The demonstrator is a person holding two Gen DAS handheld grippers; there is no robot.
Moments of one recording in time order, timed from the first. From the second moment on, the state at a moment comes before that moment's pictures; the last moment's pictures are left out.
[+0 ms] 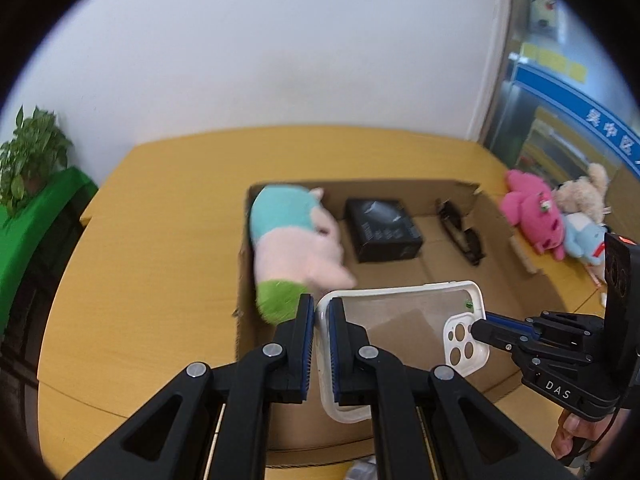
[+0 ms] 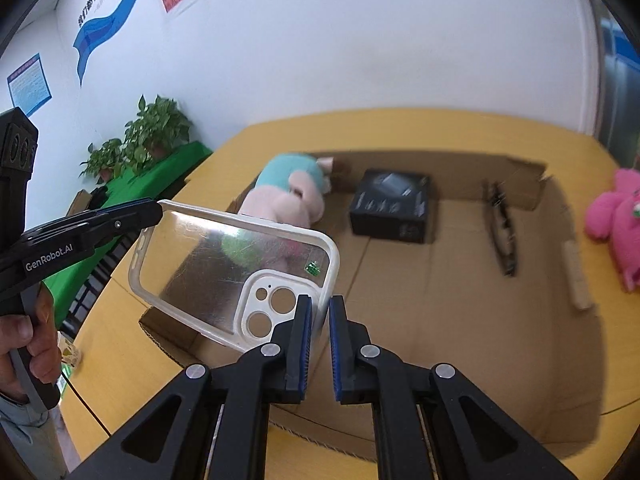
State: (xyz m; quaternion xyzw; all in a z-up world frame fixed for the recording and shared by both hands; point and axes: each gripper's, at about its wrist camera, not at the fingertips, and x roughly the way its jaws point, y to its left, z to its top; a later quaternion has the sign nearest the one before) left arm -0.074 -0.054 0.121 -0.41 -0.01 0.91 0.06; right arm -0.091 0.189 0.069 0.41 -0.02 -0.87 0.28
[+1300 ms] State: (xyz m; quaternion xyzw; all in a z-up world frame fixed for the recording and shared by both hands) left arm -0.088 -0.046 0.062 -0.46 0.09 0.88 -0.03; right arm -0.119 0.160 -0.004 0.51 0.00 -0.83 0.22
